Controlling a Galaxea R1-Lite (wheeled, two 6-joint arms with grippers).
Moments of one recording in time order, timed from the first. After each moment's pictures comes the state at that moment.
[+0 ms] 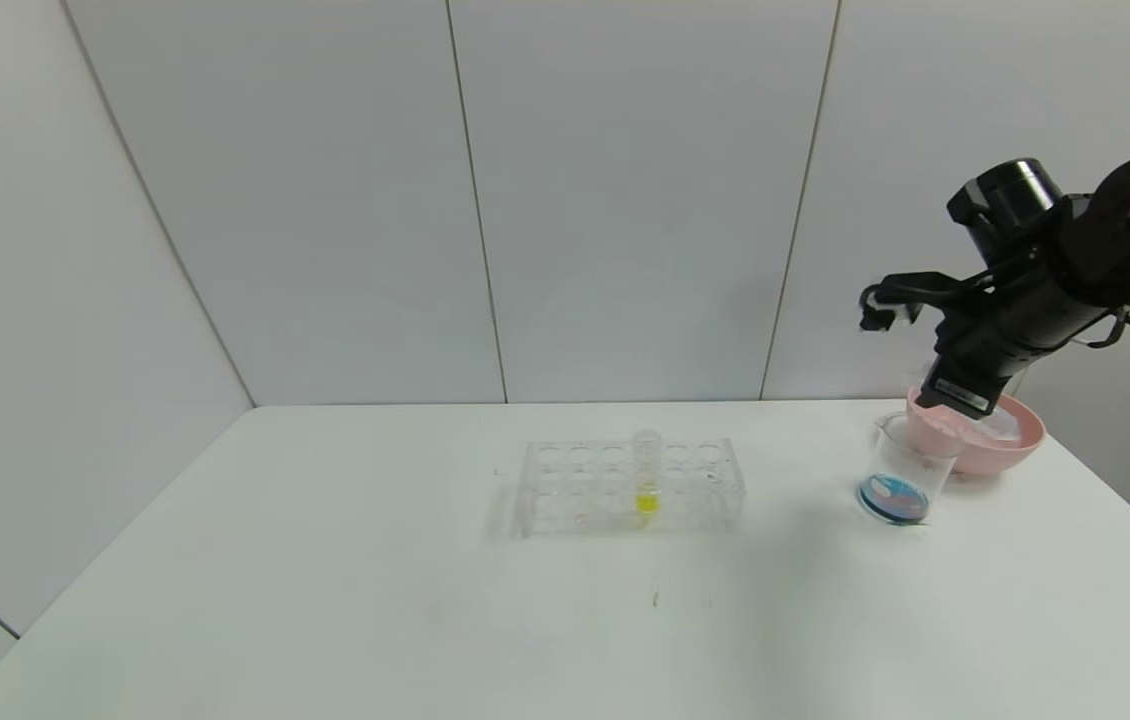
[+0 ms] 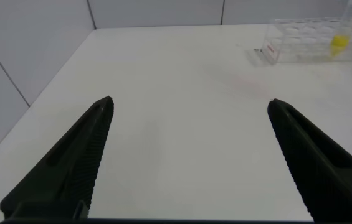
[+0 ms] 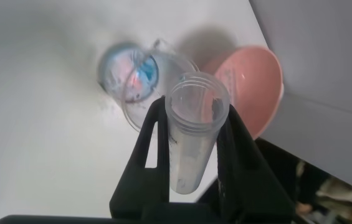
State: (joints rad) left arm 0.00 0.00 0.00 0.00 0.00 0.00; right arm 0.13 2.08 -1.99 0.85 -0.16 -0.81
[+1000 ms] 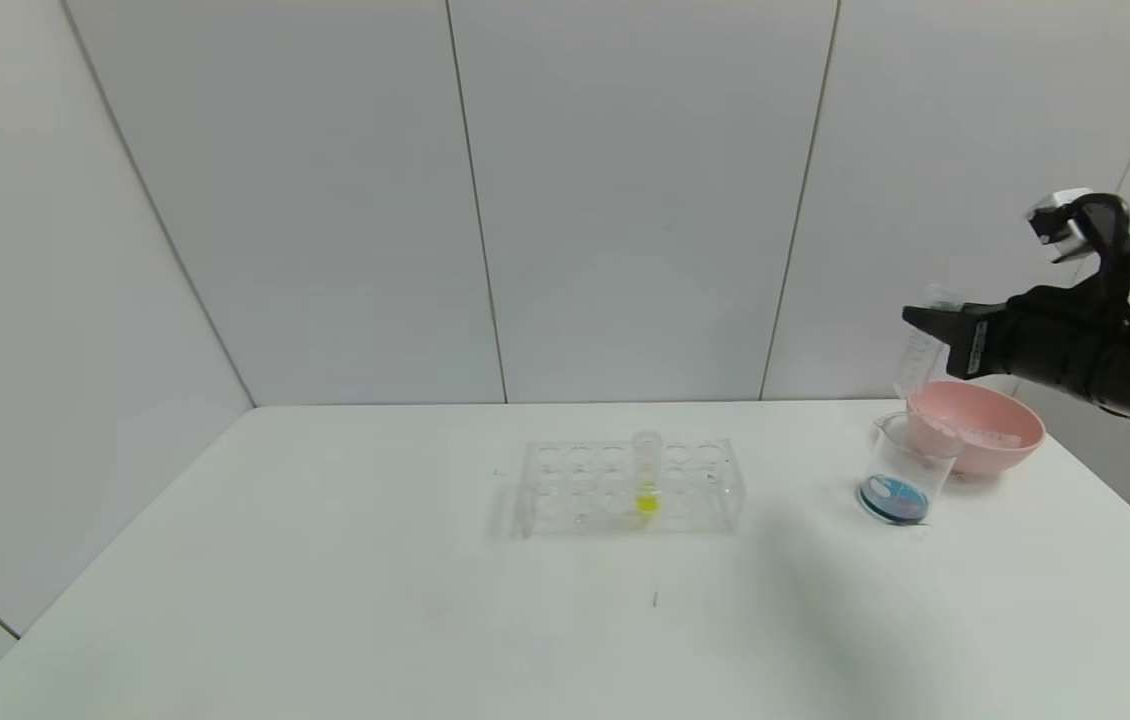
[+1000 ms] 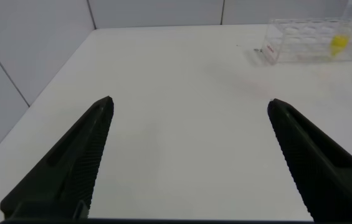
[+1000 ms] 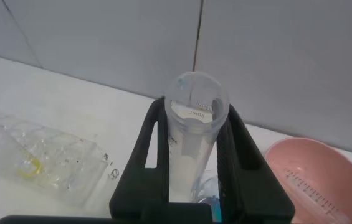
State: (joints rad) left arm 0.00 0.00 0.00 0.00 0.00 0.00; right arm 0.06 1.72 -1.00 -0.59 0.23 -0.05
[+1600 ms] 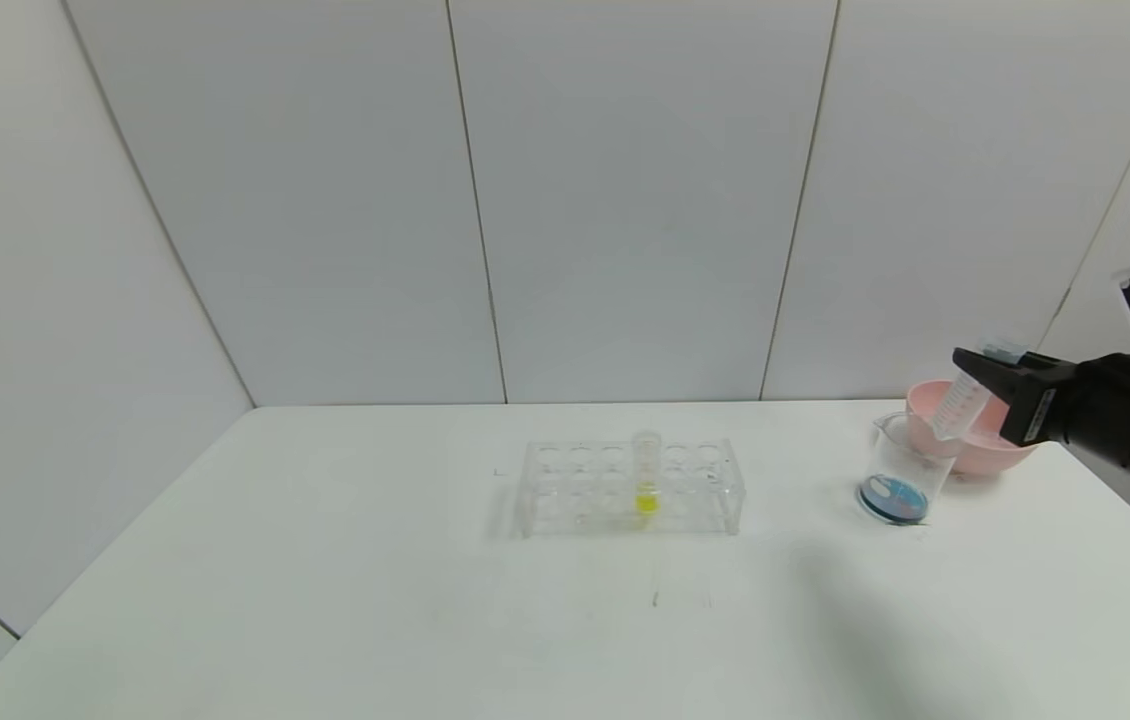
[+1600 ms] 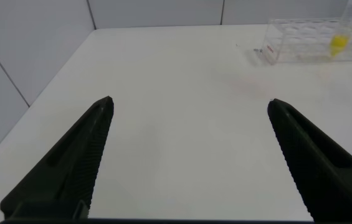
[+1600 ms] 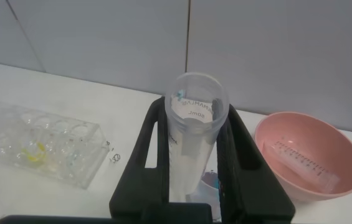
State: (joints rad) left arm 0.00 0.00 0.00 0.00 0.00 0.00; right arm 0.01 1.60 -0.62 -0.94 0.23 -0.01
